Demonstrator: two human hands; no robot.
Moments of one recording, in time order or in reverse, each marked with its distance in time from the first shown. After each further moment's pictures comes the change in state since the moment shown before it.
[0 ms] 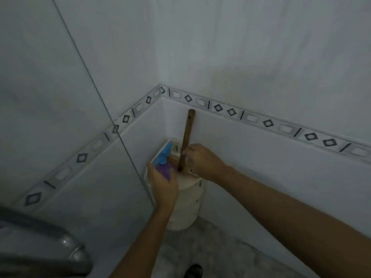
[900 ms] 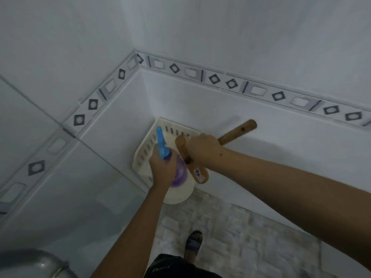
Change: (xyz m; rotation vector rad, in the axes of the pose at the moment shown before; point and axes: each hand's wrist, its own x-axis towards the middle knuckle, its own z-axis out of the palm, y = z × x) left_hand 0.038 -0.027 0.037 0.032 -0.156 0.065; right_hand 0.012 0.002 -0.010 -0.196 -0.492 0.343
